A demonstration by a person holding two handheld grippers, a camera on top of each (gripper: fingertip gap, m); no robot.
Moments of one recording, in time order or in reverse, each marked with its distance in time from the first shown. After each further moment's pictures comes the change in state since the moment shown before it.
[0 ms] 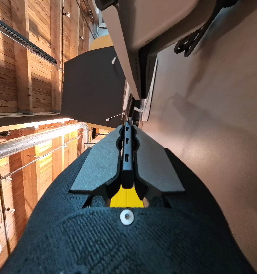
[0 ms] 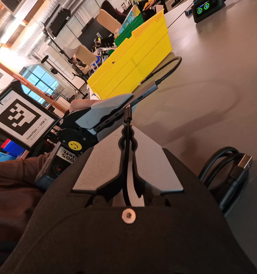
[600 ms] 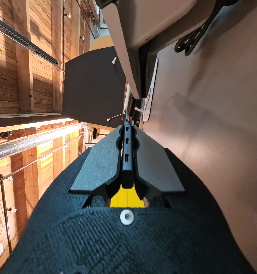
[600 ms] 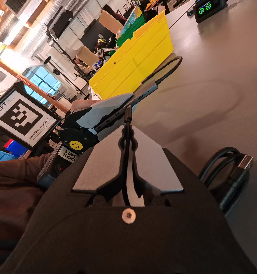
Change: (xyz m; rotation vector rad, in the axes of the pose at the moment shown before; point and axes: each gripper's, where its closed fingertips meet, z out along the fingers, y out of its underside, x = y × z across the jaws) left arm 0.000 0.000 0.000 0.001 -0.004 0.005; right arm -0.001 0.000 0.000 0.004 -0.012 0.003
